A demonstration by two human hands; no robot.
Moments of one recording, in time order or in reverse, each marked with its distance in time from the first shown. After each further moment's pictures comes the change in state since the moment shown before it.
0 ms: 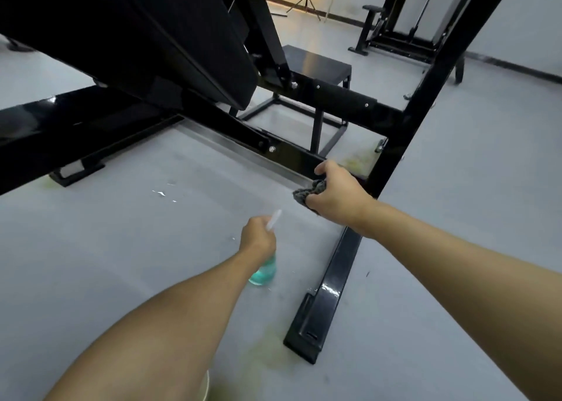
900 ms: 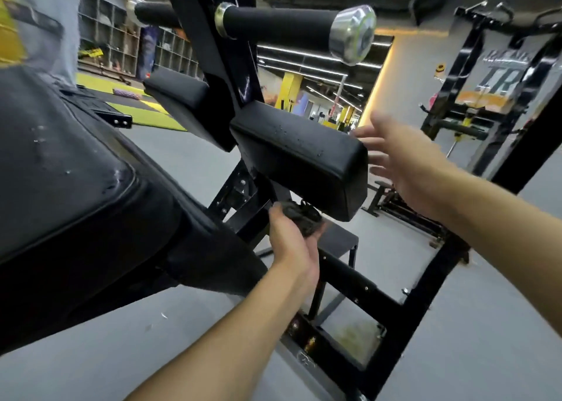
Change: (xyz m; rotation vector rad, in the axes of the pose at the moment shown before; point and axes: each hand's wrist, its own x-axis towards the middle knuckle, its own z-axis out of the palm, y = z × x) left_hand -0.037 0.303 -0.150 -1.758 0.023 0.243; right_hand 0.021 -0.220 -0.259 0.411 0.212 -0.431
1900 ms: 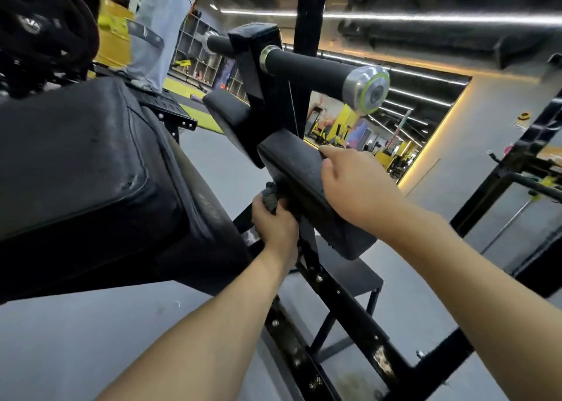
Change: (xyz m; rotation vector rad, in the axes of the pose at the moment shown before) left_hand 0.049 0.019 0.018 0.316 0.321 0.609; right_hand 0.014 -0.027 0.038 -0.881 -0.142 -0.669
